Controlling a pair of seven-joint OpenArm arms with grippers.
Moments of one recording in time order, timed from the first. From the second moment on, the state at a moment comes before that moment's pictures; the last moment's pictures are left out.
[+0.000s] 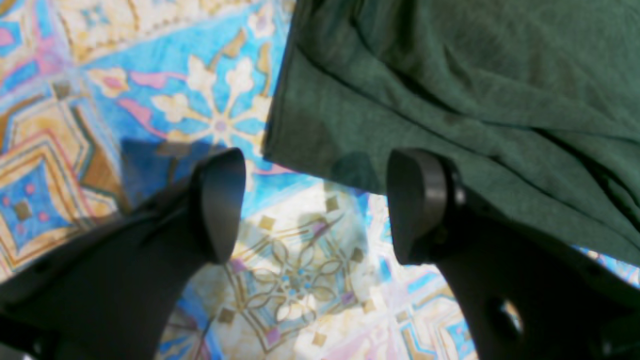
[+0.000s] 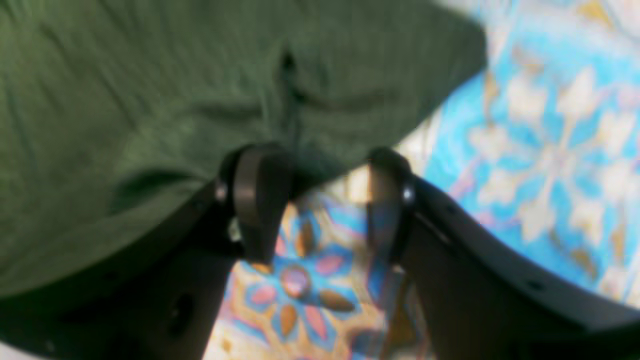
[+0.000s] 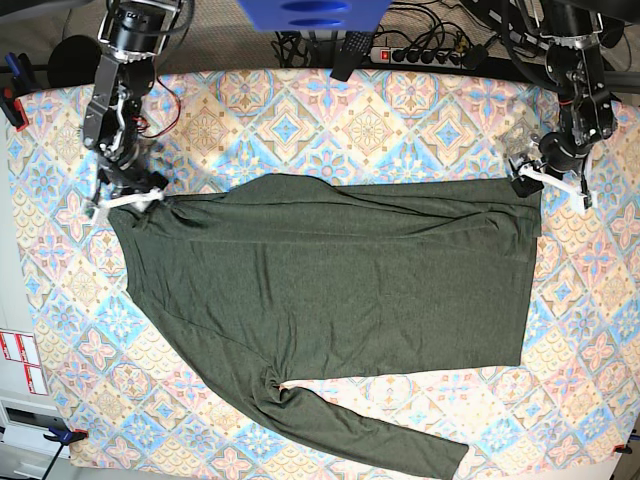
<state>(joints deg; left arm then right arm) 15.6 -21.1 -20.7 80.4 -37.0 -5.7 39.9 -8.0 5.6 22.8 79.5 25.1 0.8 -34.9</state>
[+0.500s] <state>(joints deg) 10.1 -18.9 -20.3 72.7 -36.6 -6.2 37.6 -8.2 5.2 22.5 79.8 25.2 1.0 -35.0</state>
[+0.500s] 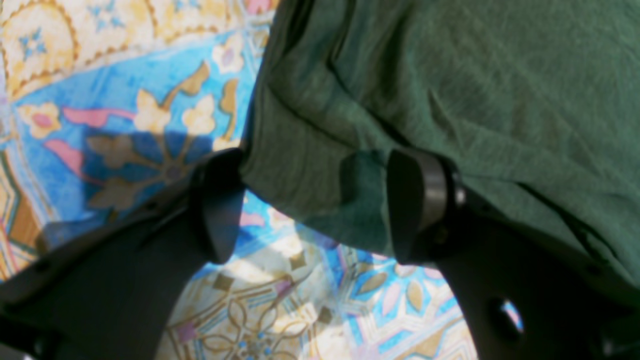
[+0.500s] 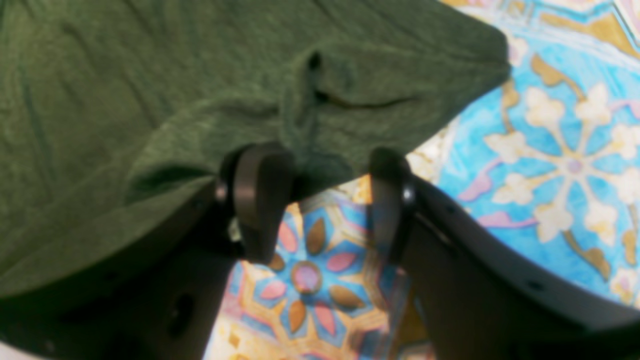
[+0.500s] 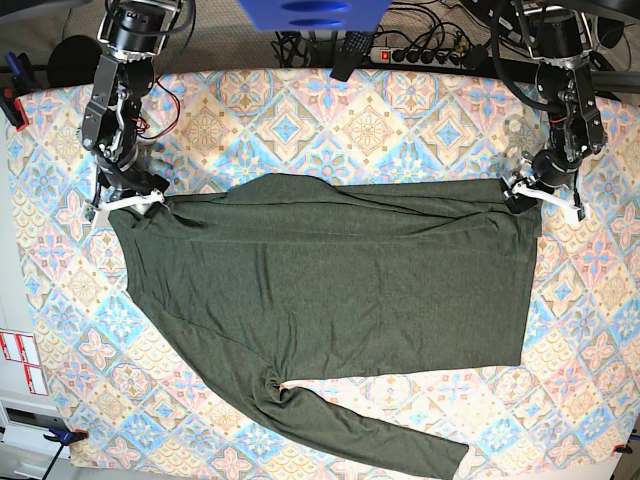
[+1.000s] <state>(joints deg) 9.0 -18.3 -18.8 72.3 -36.8 -6.2 38.4 -7.7 5.3 22.7 76.6 25.4 1.0 -33.7</state>
